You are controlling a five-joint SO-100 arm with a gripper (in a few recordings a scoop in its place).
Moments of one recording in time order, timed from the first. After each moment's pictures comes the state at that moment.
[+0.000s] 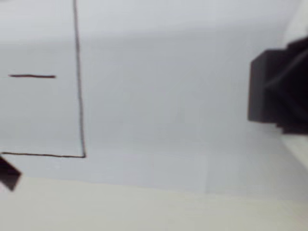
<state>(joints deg) -11.7 87.7 104.6 53.4 10.8</state>
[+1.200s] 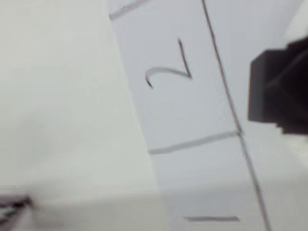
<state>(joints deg) 6.6 68.0 73.7 52.3 10.3</state>
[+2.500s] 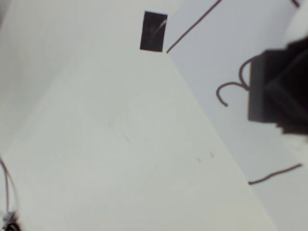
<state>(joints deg) 20.5 34.8 32.4 51.9 13.3</state>
